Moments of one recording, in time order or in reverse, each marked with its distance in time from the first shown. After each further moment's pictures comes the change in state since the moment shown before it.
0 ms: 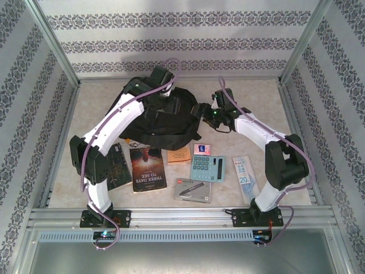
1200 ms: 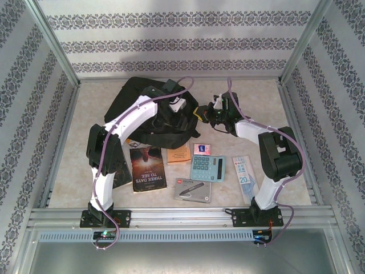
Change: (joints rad) left arm -0.010 0.163 -0.077 -0.047 0.201 0.104; right arm -0.077 0.084 -0.171 0.517 -0.298 0.271
